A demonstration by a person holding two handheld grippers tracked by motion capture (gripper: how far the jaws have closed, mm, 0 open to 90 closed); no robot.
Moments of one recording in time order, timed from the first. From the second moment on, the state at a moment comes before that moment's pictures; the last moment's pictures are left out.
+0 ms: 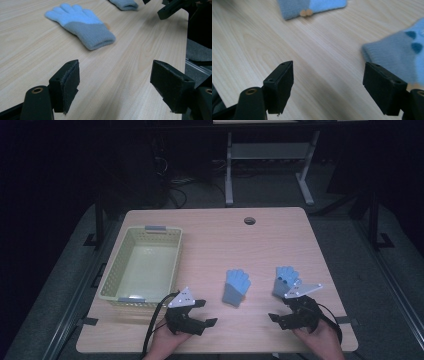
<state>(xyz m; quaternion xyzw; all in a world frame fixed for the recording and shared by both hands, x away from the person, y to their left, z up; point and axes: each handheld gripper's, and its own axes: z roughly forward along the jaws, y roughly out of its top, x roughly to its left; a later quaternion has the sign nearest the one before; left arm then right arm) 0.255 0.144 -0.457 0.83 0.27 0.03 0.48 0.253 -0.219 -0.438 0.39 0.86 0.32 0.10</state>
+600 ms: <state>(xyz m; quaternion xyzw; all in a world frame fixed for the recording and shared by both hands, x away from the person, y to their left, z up) 0.252 0.144 -0.454 0.83 0.27 0.05 0.49 0.303 -0.244 -0.412 0.42 0.85 0.30 0.11</state>
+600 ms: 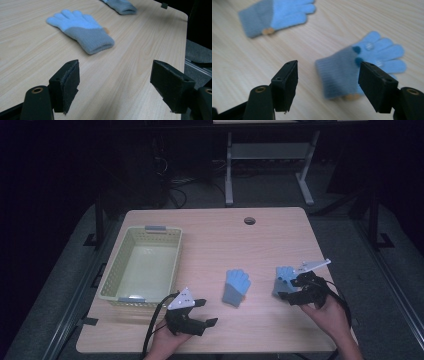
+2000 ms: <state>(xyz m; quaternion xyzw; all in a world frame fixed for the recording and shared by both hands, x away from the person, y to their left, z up) 0.253 0.143 -0.456 0.83 0.27 0.04 0.49 0.357 -0.245 -0.447 0.43 0.87 0.21 0.08</state>
